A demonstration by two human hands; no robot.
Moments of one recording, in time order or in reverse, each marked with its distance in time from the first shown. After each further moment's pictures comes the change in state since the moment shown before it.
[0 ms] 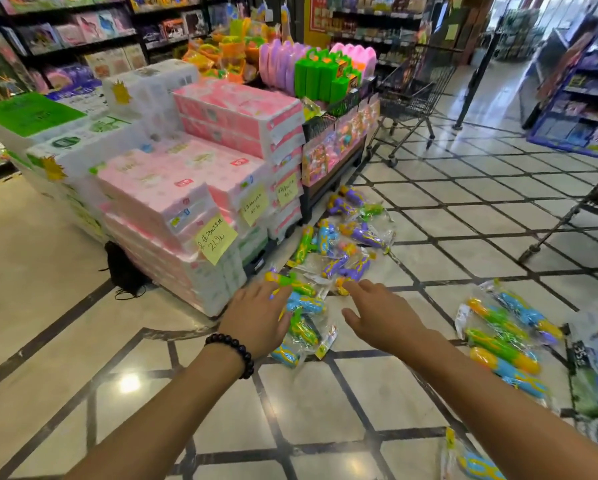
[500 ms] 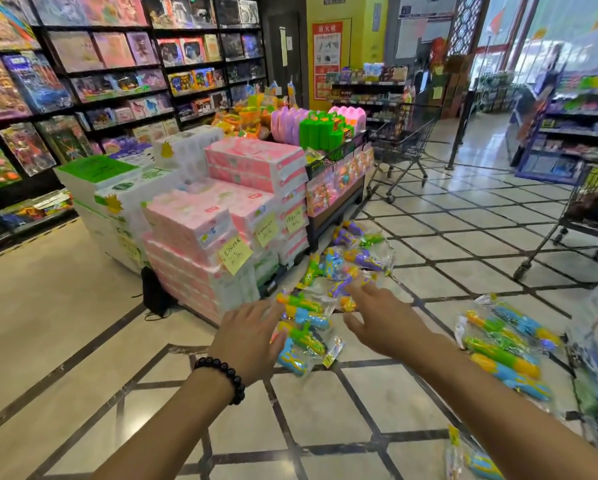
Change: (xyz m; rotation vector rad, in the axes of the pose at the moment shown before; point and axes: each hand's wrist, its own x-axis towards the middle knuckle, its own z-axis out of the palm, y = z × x) left_hand -0.253 0.114 -0.064 0.095 0.140 -0.019; right_hand -0.257 -0.042 -0.033 0.063 0.155 -0.038
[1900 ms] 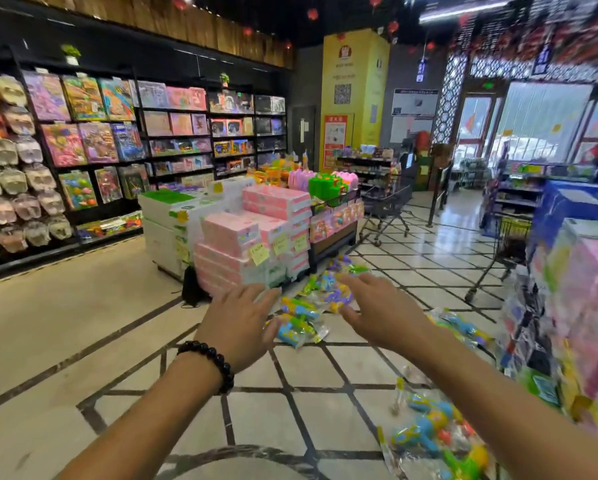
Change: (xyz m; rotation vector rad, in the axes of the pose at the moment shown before) left_hand -0.679 0.279 -0.269 0.119 0.215 -0.075; right_hand -0.731 -0.213 -0.159 -0.118 0.200 -0.088
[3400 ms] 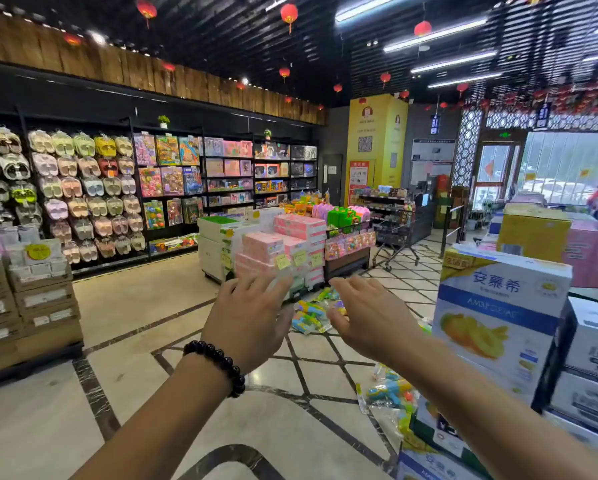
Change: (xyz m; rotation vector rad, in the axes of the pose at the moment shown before) left_hand -0.583 0.392 -0.377 0.088 0.211 -0.112; right_hand -0.709 -0.071 -0.266 -0.033 0.165 -0.190
